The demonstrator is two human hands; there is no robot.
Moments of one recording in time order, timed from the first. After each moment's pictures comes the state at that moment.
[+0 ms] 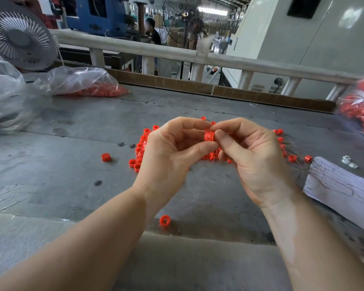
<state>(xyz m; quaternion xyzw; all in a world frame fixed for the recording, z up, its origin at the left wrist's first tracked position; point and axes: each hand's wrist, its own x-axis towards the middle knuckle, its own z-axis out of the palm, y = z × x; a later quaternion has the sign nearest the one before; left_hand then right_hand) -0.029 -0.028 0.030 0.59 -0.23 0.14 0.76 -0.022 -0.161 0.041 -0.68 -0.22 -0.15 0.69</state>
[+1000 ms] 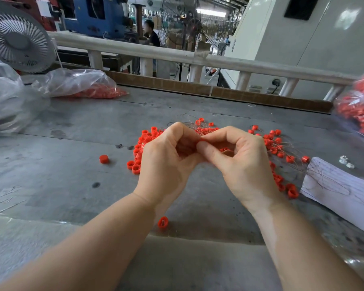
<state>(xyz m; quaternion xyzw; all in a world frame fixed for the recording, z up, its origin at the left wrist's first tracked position) -0.023 -0.029 0.019 0.74 -0.17 0.26 0.60 -0.026 -0.155 0.039 -0.78 -0.19 -0.22 0.55</state>
